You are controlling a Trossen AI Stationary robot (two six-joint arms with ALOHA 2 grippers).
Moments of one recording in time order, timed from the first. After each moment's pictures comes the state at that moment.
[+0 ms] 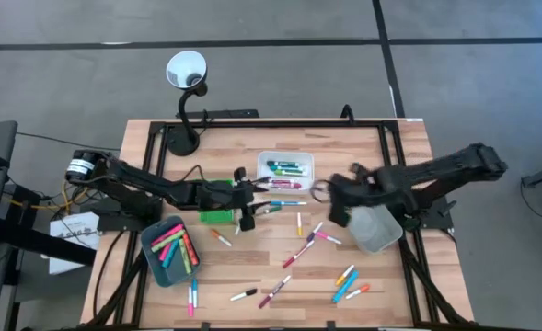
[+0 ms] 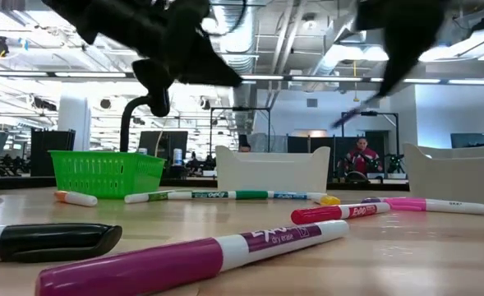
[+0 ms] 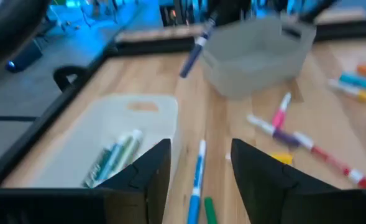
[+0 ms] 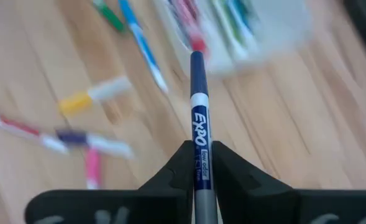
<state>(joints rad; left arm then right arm) -0.15 1.46 0.72 0.38 -0.34 0.10 0.24 1.26 1.05 -1.07 0.39 0.57</state>
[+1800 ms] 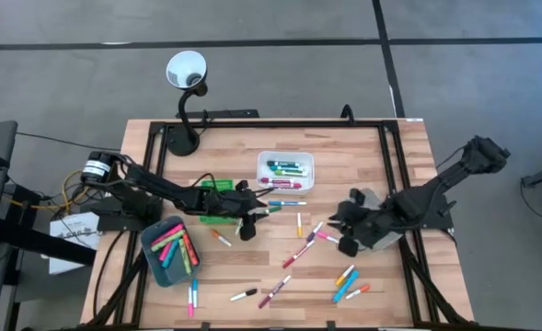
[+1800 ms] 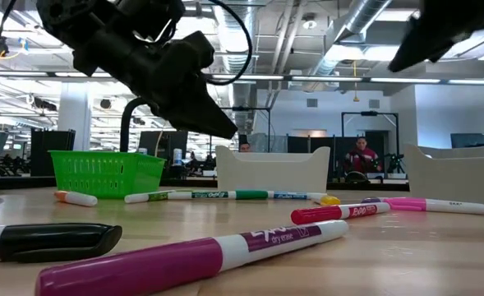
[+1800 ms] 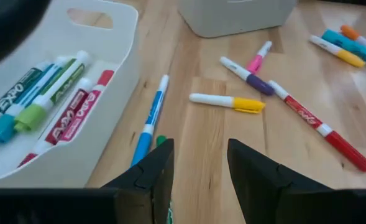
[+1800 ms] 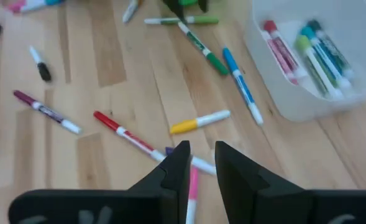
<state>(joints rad) -0.15 1.62 0.67 0.42 -0.22 -0.14 0.53 1.17 0.84 -0.62 0.49 0.61</state>
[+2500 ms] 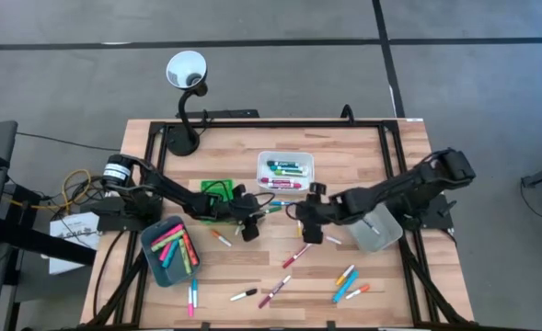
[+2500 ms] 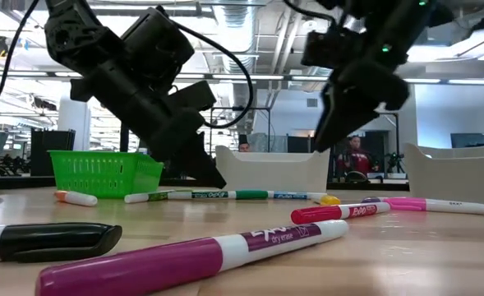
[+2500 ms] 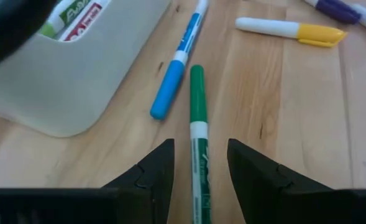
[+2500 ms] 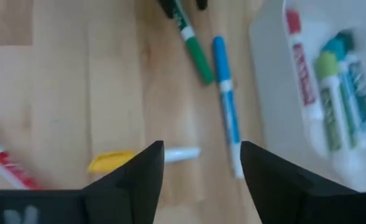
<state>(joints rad) -0.16 1.78 0.67 0.40 -0.34 -0.20 0.23 1.61 0.94 -0.40 0.35 0.14</state>
